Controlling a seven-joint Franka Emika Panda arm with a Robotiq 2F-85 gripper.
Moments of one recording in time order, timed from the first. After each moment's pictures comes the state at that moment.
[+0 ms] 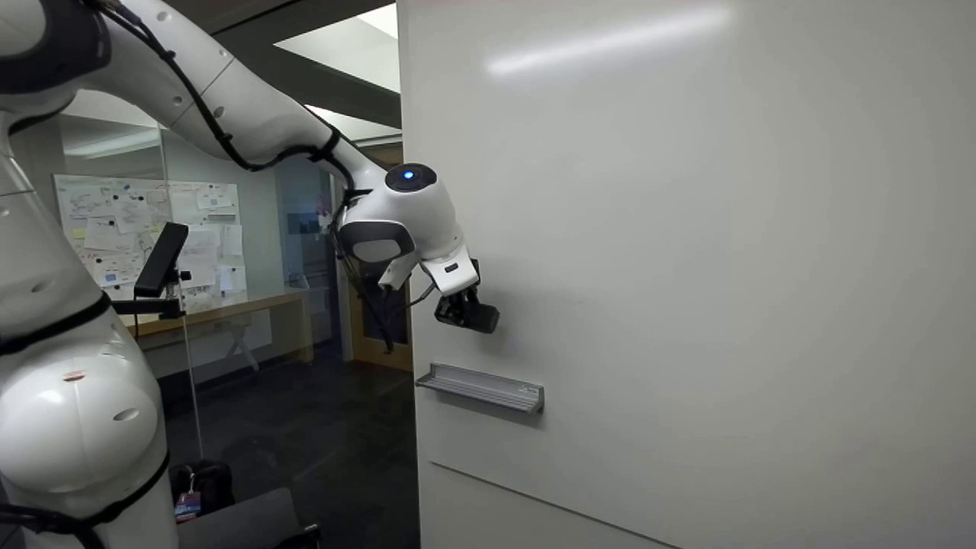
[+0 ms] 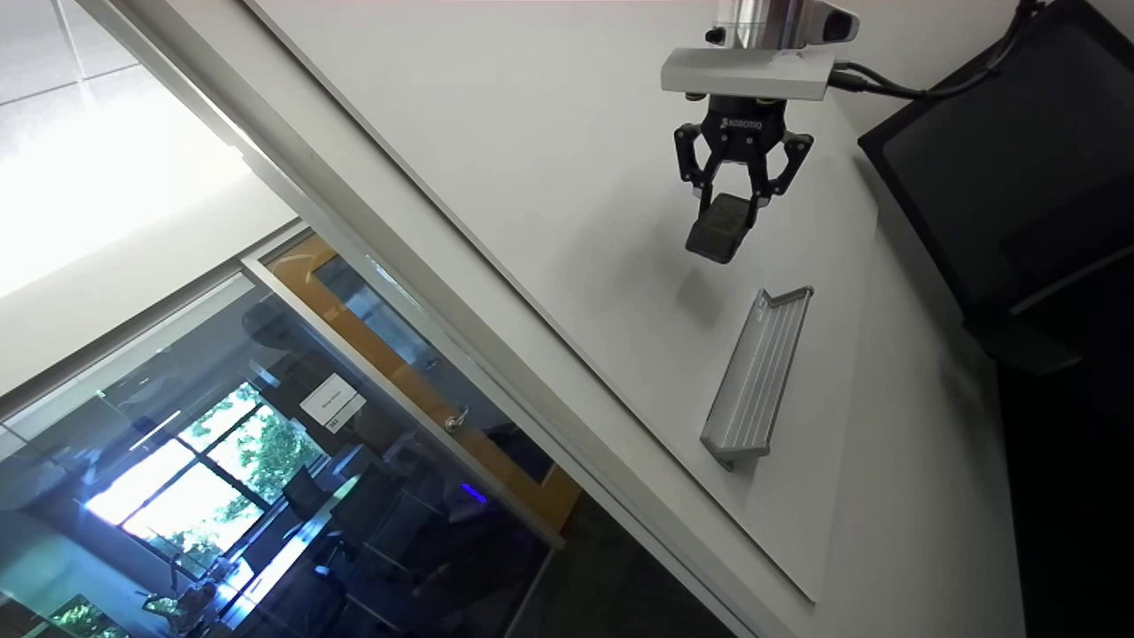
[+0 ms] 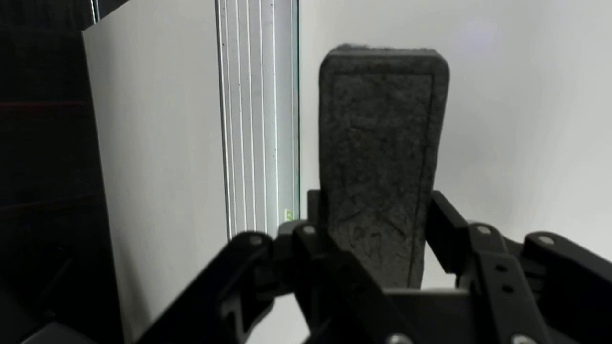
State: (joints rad) arm 0.19 -0.31 0.01 -2.55 0.95 2.78 0.43
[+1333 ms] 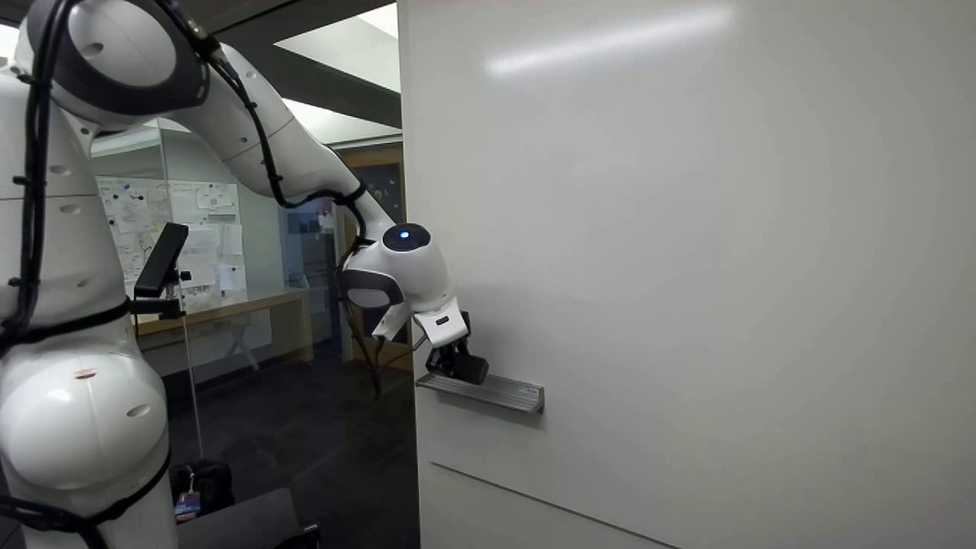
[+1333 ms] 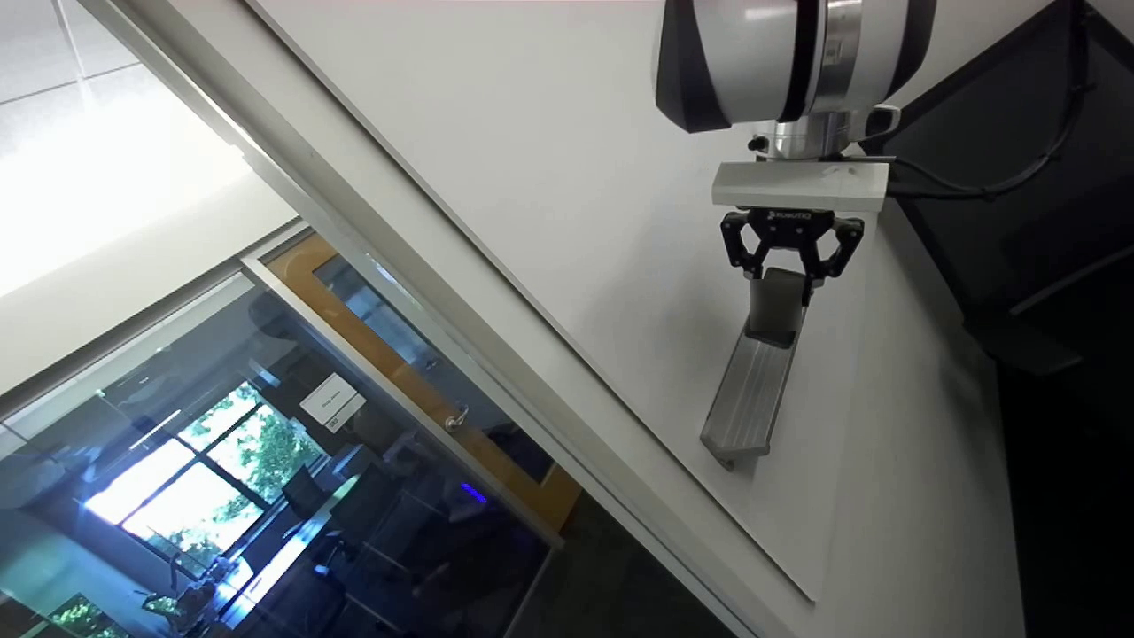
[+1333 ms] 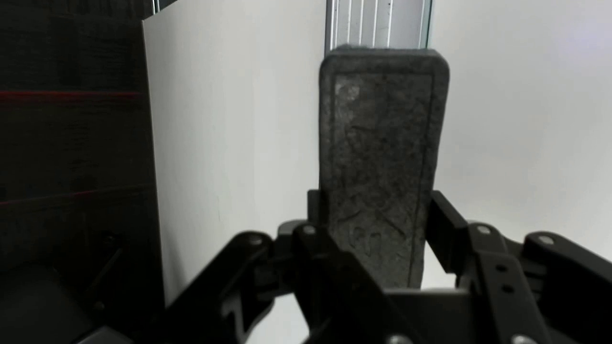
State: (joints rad) arm 0.25 -0.09 0.06 -2.57 1.17 2.95 0.24
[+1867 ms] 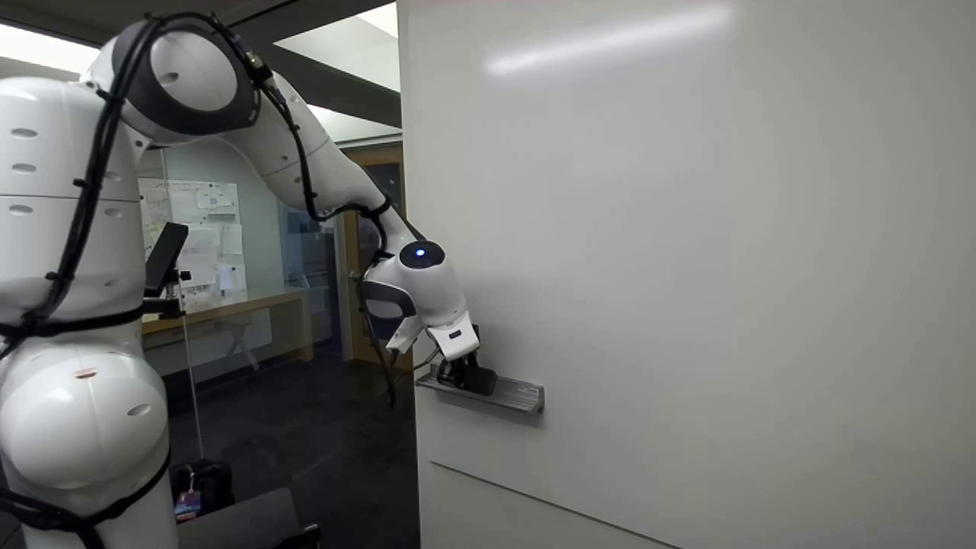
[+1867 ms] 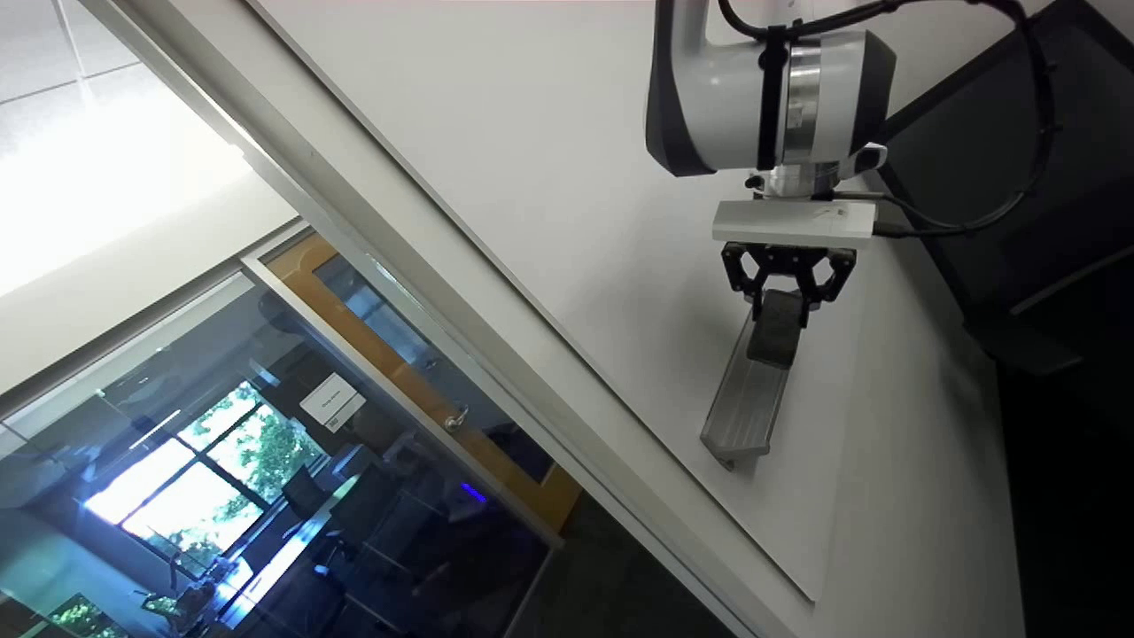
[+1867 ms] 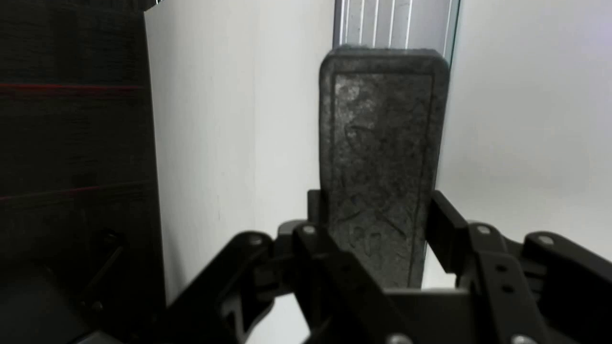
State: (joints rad) arm 0.26 0.06 0.06 -2.47 1.26 2.98 0.14
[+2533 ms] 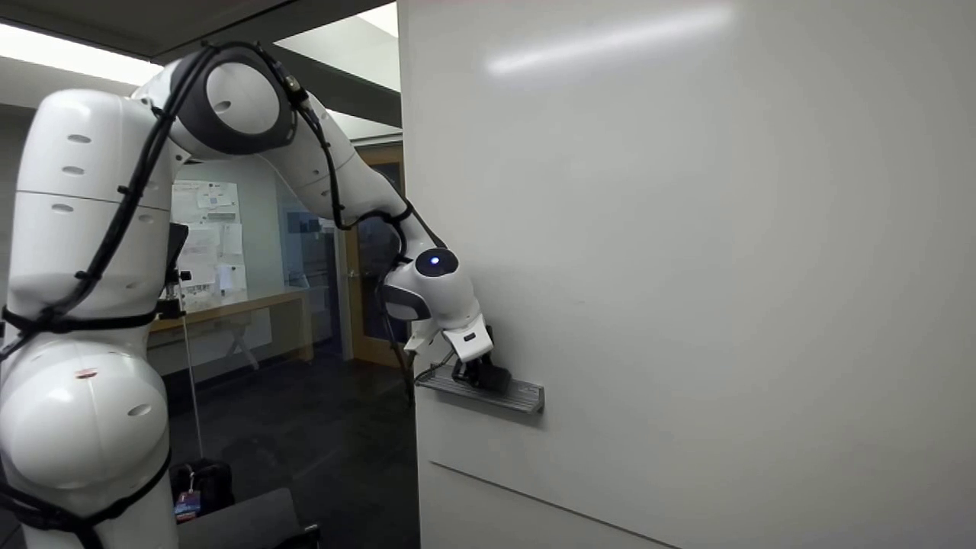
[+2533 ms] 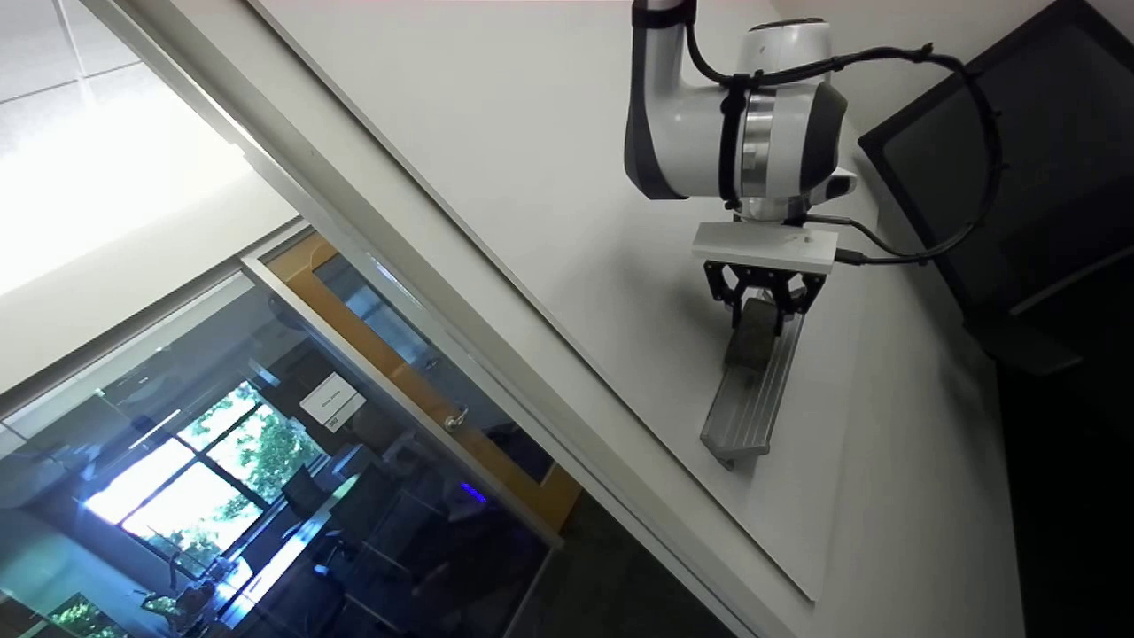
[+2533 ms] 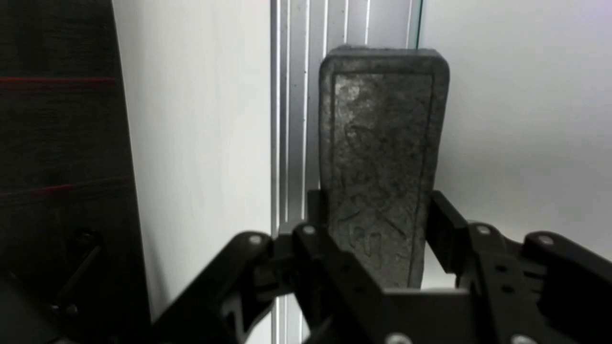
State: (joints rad) arm 0.26 0.19 0.06 -2.32 1.35 3.01 0.06
